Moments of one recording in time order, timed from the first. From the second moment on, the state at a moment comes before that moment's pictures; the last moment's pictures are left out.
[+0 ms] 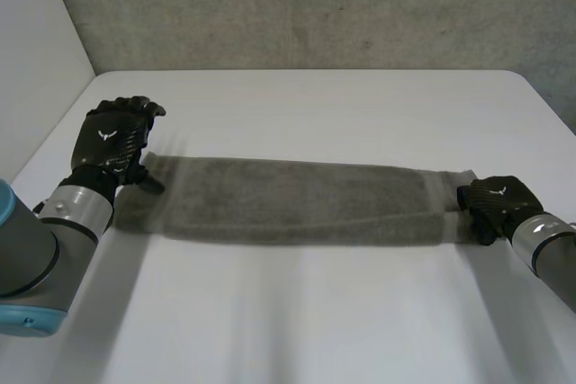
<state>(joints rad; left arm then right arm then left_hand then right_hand) 4.51 -1.85 -1.93 3.83 -1.39 3.26 1.61 -1.12 1.77 -0.19 1.31 2.59 0.26 0.25 0.25 0.26 0.05 1.31 1.31 1.29 1.33 1.15</state>
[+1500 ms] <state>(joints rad) 4.48 -1.86 -1.98 3.90 -1.39 3.27 1.83 -1.20 1.81 -0.13 1.30 2.77 0.25 0.25 0.25 0.26 0.05 0.34 0.34 0.34 0.34 0.17</state>
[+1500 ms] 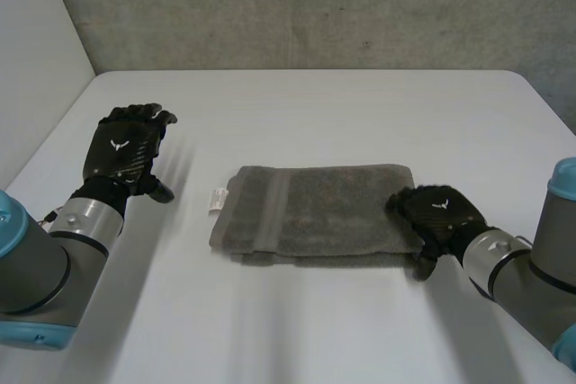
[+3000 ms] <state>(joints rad) 4.18 -2.16 -1.59 3.71 -1.44 3.16 2.06 -1.04 1.46 -0.09 1.36 3.20 0.25 0.25 0.25 0.26 0.05 0.23 0.24 0.24 0.26 0.06</state>
